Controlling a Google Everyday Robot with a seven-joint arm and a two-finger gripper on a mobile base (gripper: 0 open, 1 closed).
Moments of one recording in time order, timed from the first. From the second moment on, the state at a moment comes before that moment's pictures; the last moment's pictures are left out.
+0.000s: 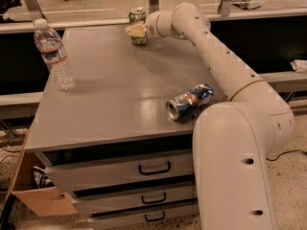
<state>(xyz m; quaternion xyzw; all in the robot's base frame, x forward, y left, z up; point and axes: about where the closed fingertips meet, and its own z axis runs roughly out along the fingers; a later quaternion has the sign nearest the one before) 0.919 0.041 0.887 -0.36 0.72 0.17 0.57</state>
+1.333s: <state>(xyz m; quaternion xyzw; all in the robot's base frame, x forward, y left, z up) 0.847 0.028 0.942 -0.41 0.68 0.21 0.58</state>
